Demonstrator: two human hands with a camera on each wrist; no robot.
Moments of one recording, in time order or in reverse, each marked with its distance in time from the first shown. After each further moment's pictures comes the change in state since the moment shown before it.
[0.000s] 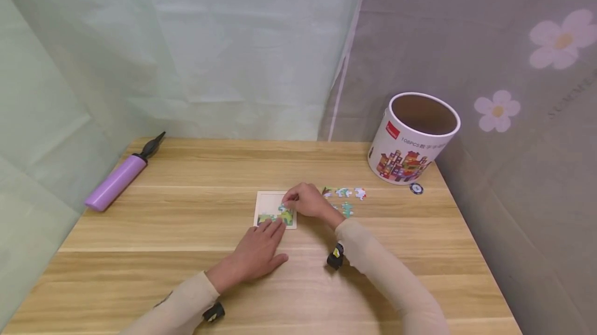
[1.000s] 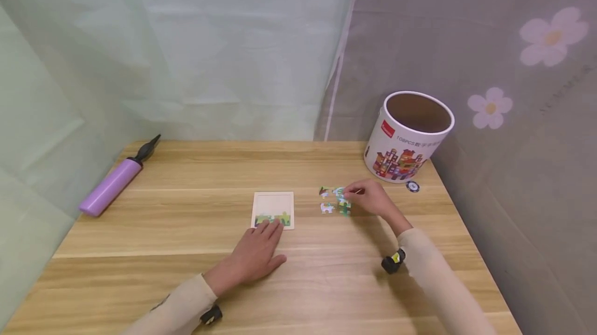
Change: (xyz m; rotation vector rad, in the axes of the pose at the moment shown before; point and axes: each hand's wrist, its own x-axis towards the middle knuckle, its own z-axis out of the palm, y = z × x) left_hand 0.000 0.000 0.000 -0.003 -0.002 0.002; right_hand -0.102 0.079 -0.092 0.020 0.231 0.203
